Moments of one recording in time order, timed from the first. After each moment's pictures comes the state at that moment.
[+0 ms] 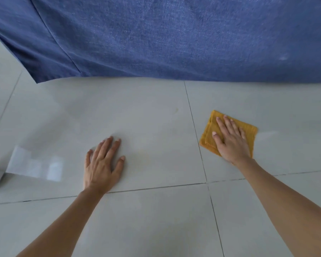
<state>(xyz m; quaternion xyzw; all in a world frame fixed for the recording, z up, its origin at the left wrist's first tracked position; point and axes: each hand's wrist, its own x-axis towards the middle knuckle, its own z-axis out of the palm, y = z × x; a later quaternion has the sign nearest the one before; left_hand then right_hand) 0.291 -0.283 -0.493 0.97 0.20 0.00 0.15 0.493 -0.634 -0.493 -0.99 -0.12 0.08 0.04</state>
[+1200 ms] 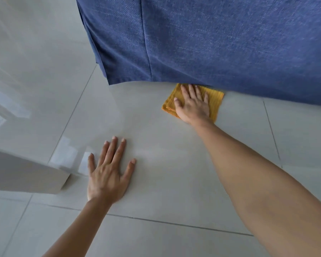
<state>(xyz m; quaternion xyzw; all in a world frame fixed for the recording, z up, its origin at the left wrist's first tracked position) 0.256 -0.154 -0.498 0.94 0.31 -0.01 0.12 0.555 -0.254 -0.499 -0.96 -0.25 0.06 0.09</state>
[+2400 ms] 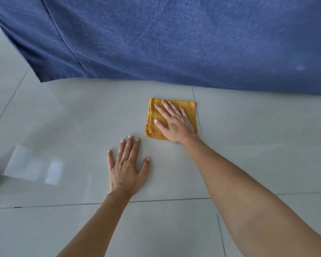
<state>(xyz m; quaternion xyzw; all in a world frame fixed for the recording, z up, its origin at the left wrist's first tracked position) 0.327 -0.336 -0.498 0.95 0.22 0.00 0.20 0.530 -0.443 -0.496 -0.93 -0.35 0.07 0.07</state>
